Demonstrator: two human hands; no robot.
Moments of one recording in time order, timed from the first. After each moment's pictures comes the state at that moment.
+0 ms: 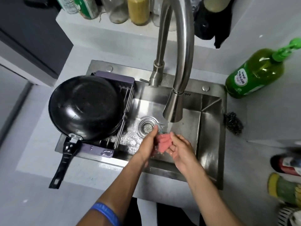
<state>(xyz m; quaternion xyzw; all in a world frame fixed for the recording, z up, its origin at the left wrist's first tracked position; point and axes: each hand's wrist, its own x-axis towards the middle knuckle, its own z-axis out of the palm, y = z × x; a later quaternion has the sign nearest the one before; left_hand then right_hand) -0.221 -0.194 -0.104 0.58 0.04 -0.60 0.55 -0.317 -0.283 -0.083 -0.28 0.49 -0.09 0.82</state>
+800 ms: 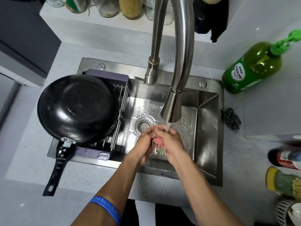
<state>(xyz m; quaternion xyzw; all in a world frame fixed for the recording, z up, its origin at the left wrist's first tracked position) -0.208 -0.199 -0.133 0.55 0.07 -0.58 0.60 -0.278 -0.277 -0.084 -0.39 0.54 -0.06 0.75</state>
